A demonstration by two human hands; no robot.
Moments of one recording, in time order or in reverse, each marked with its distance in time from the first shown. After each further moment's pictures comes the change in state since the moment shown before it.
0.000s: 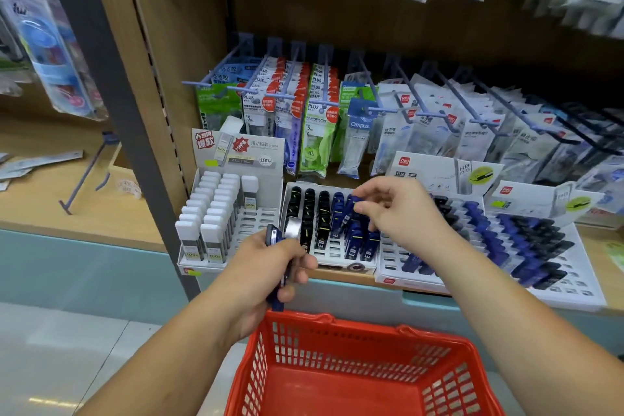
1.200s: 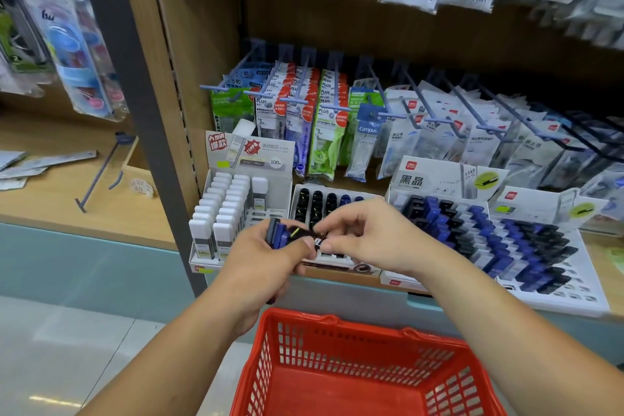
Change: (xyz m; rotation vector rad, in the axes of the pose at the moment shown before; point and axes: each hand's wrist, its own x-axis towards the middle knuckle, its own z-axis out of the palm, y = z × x) left_hand -0.006 0.000 -0.013 0.109 0.052 0.241; right_hand -0.022 -0.031 0.026 0.102 -0.423 -0.090
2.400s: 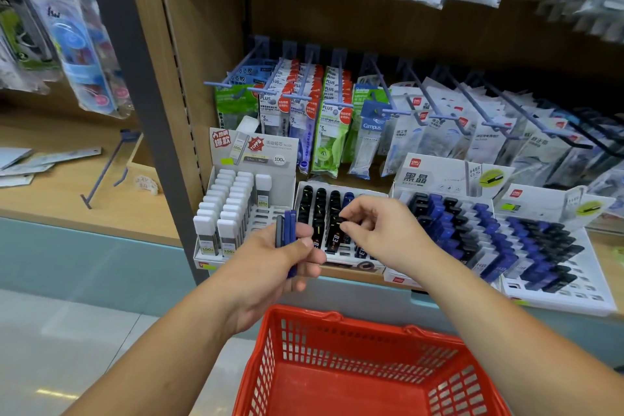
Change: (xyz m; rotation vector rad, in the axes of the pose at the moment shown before) left_hand -0.009 0.010 -0.004 -0.132 -0.166 -0.205; right_hand 0.007 0.033 0.001 -0.239 0.310 -0.009
